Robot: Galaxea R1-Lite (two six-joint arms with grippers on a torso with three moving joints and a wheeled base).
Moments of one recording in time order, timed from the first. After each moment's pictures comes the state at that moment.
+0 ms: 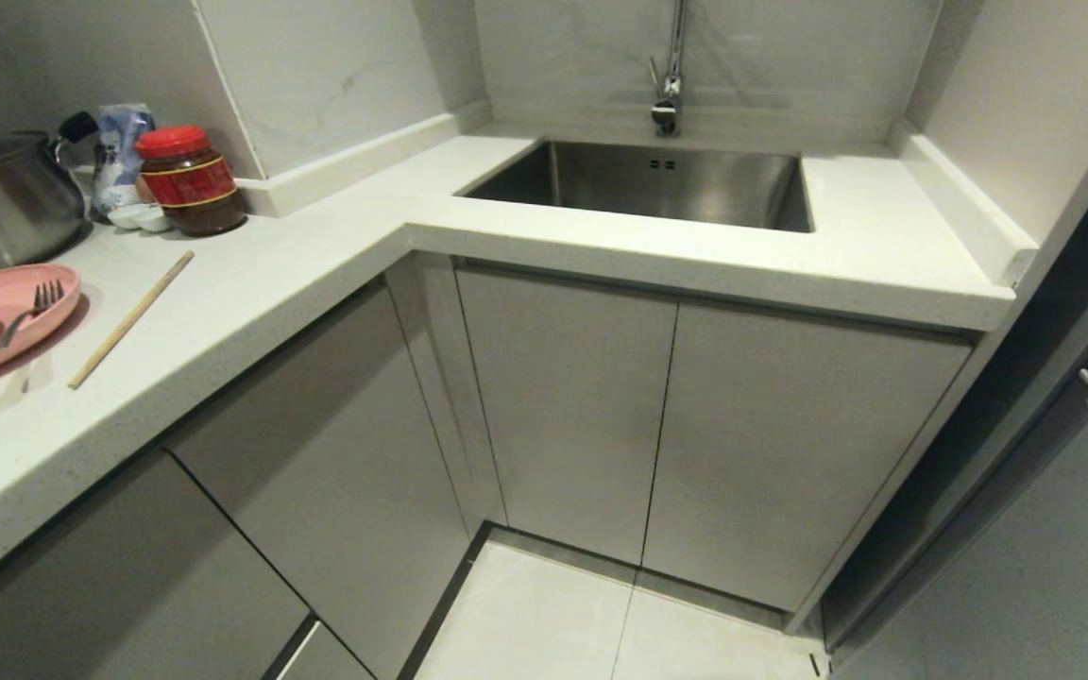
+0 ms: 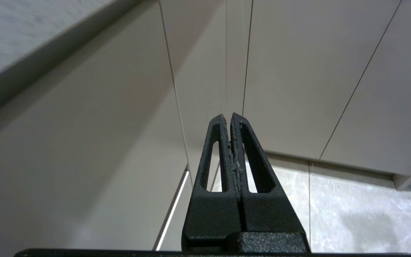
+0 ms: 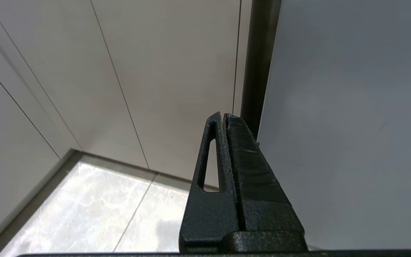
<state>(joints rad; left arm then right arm) 0.00 0.00 0.00 -0.02 -0.02 0.08 0.00 0.00 0.00 -0.08 0.00 0.02</state>
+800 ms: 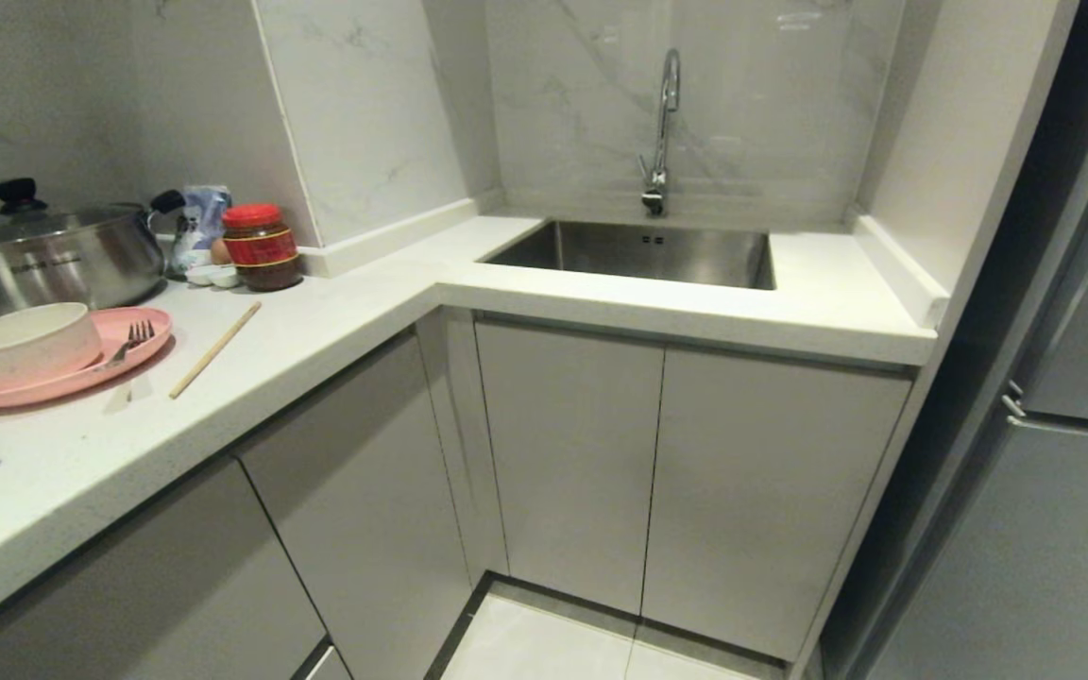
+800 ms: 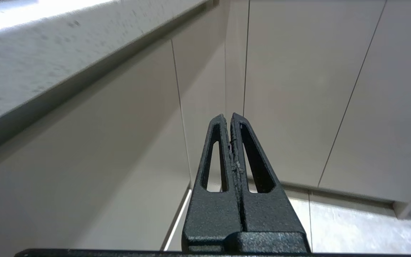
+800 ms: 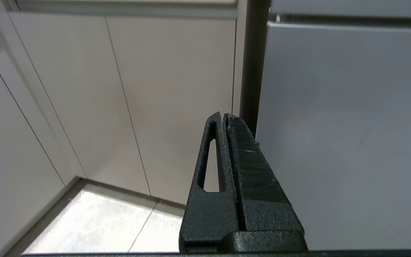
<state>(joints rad) 0.00 0.00 0.00 -0.02 -0.02 0.08 0.00 0.00 0.00 -0.08 0.00 0.02</state>
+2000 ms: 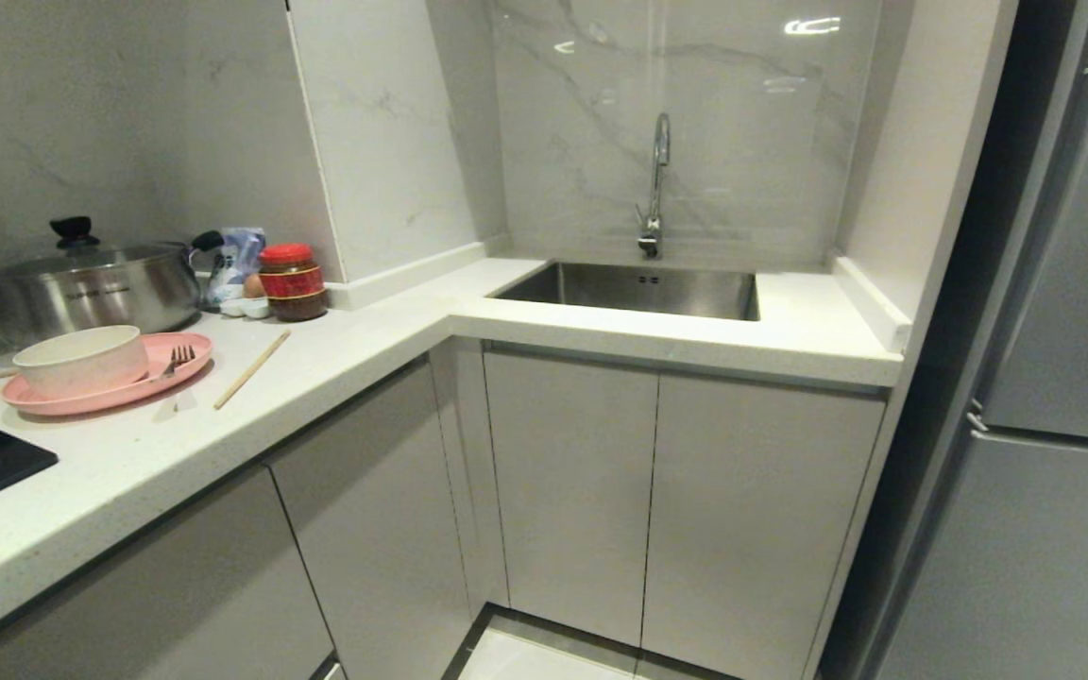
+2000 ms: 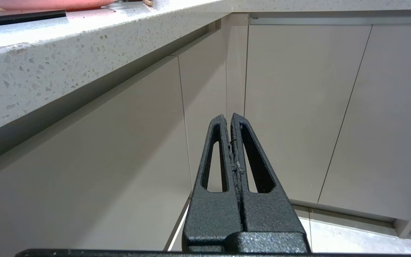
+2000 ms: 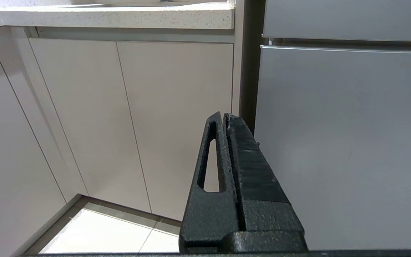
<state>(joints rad) 0.00 0.00 0.00 -0.02 -0.01 0.07 0.00 0.00 0.00 -0.08 0.00 0.02</state>
